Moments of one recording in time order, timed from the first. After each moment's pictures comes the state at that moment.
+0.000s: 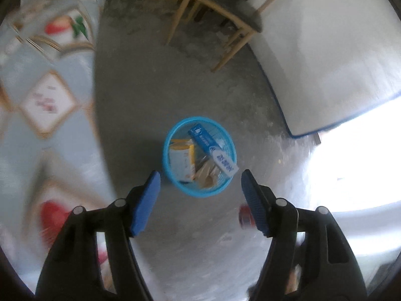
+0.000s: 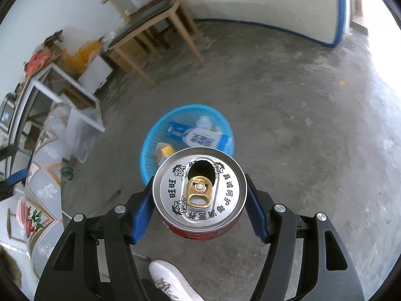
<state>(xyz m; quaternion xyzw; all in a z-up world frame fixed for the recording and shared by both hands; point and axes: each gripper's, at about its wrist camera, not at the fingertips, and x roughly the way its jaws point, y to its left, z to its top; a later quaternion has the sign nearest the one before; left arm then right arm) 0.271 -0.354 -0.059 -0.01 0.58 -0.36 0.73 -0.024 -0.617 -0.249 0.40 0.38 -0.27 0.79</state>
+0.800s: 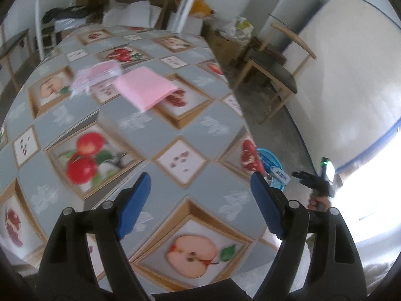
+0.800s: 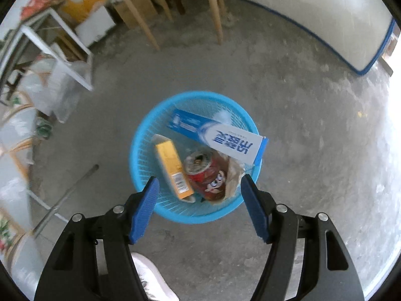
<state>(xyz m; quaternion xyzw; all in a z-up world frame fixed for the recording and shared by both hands) 0.204 -0.047 -0.011 -0.07 0.47 -0.24 0.85 0.075 -0.630 -0.247 0.31 0.47 -0.25 0.79</state>
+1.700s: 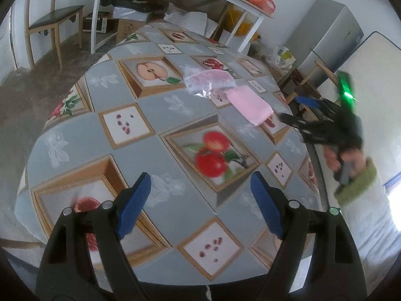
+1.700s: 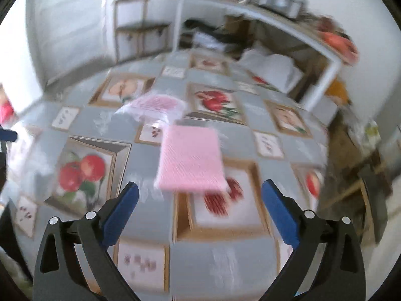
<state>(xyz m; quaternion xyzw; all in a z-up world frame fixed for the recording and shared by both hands) 0.215 0.127 -0.038 -0.14 0.45 -0.15 0.87 0.330 -0.164 -0.056 -0.21 0.41 0.19 0.87</state>
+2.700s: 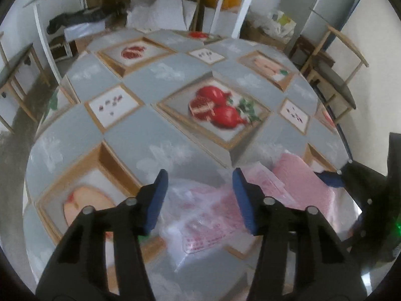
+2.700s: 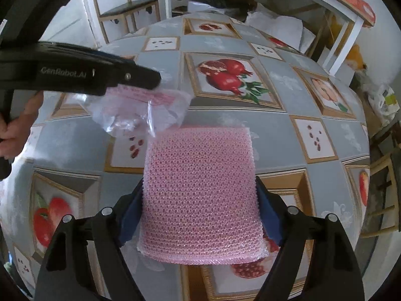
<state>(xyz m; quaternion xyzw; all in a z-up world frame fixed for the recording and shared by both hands) 0.483 0.031 -0.067 0.00 0.50 -0.18 0.85 0.388 -0.146 -0.113 -0.13 0.48 0.18 0.85</state>
